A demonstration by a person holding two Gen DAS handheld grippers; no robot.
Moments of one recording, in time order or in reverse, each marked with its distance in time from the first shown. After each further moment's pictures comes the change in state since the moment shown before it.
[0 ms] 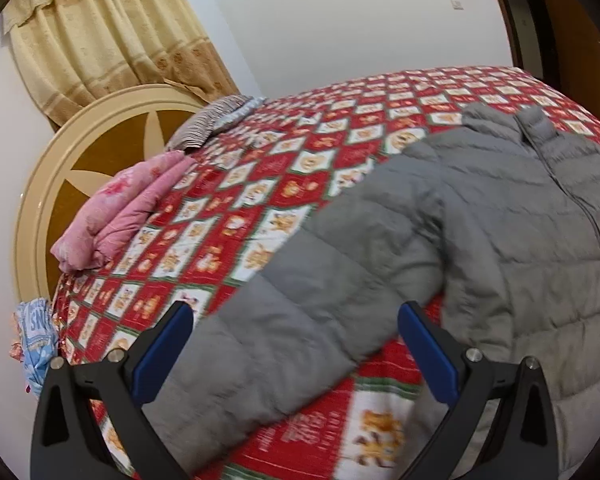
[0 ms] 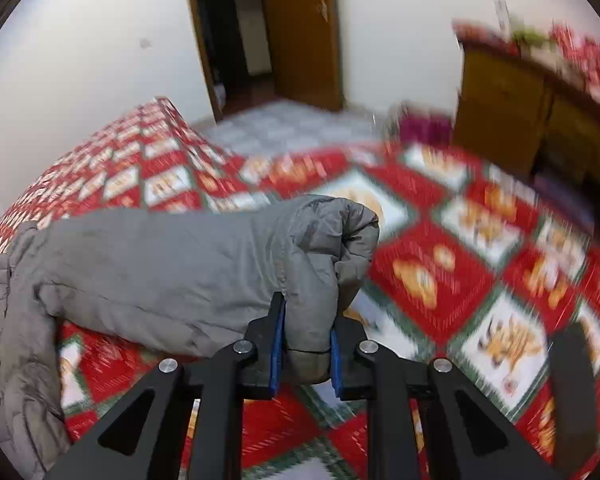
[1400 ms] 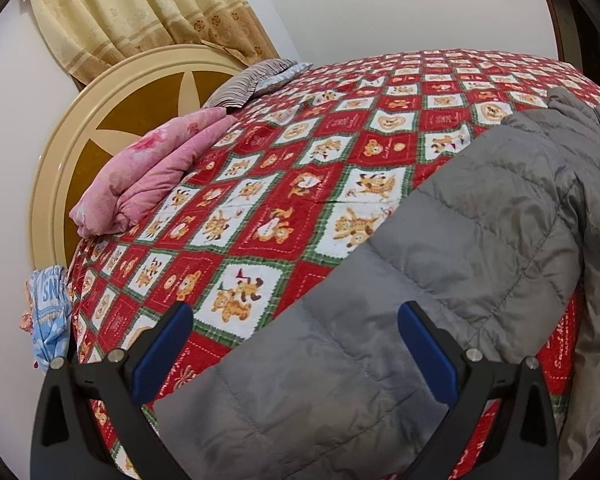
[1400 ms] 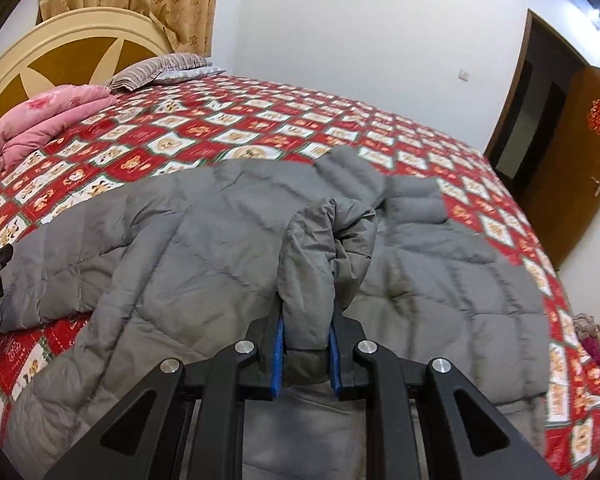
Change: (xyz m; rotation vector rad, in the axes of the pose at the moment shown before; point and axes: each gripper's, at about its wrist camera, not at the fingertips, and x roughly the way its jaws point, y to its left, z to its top) left arm 0.077 0.062 -0.017 -0.052 0.098 0.102; right arm -0.053 0.513 -0.140 -0.806 -0.088 0.513
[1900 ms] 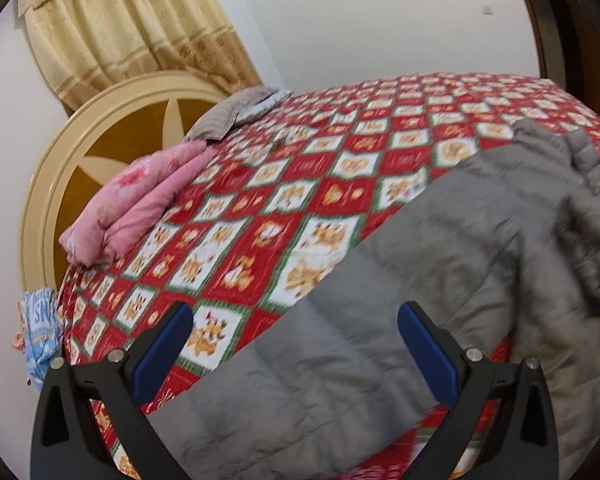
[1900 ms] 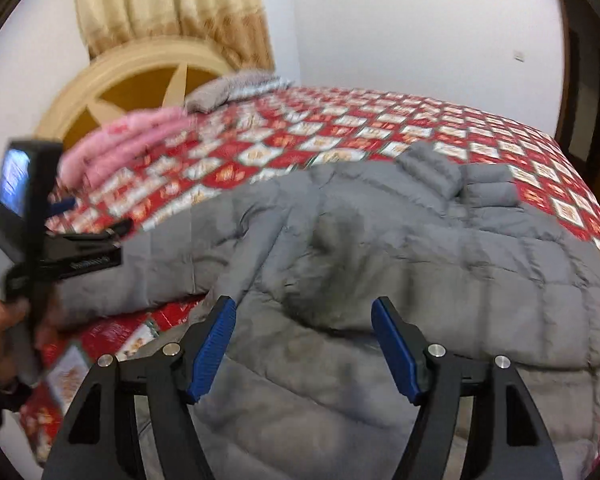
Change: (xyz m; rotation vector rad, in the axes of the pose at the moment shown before) left arm -0.046 -0.034 0.038 0.012 -0.094 -0.065; right arm -0.058 -0.024 -0.023 0.092 -0.056 0.348
